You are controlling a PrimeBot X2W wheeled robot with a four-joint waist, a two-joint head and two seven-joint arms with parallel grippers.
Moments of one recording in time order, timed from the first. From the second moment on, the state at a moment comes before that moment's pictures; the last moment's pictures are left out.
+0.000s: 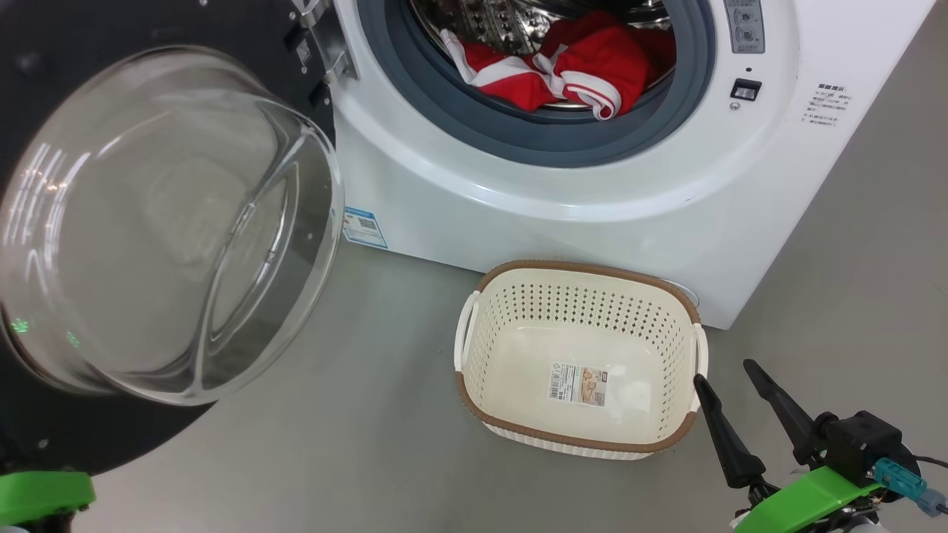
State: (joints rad) left arm -0.23 0.02 0.51 0.30 -0.33 -0.13 -0.26; right arm -0.03 -0.22 0.17 0.25 0.43 0.12 -0.25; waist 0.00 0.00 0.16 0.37
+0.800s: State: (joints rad) left arm -0.32 0.07 0.56 0.40 -0.30 -0.13 -0.26; right arm -0.03 -0.22 0.18 0.24 0.43 0.12 -0.25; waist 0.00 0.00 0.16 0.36
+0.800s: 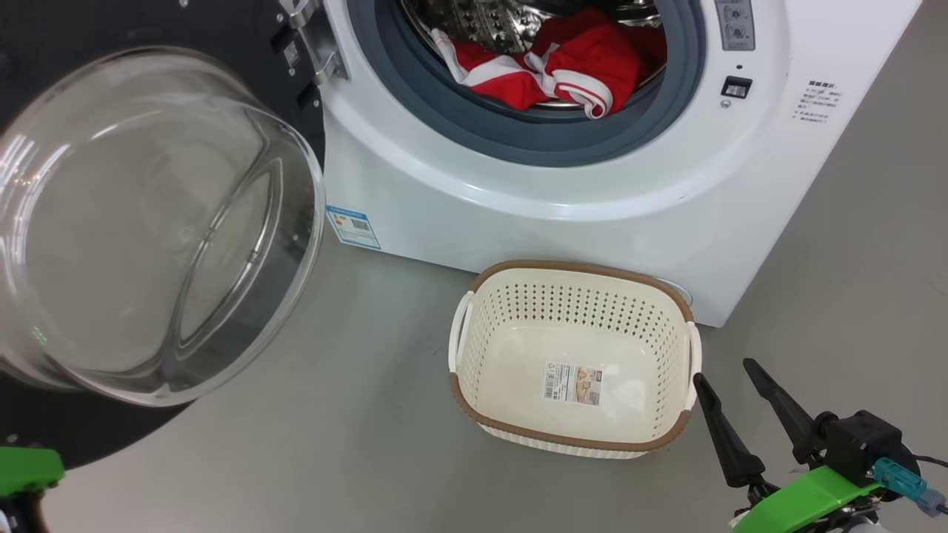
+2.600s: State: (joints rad) left arm 0.00 0.06 0.00 0.07 -0.33 -0.13 -0.26; right arm -0.02 -0.18 0.06 0.22 0.43 0.12 -0.25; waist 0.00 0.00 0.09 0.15
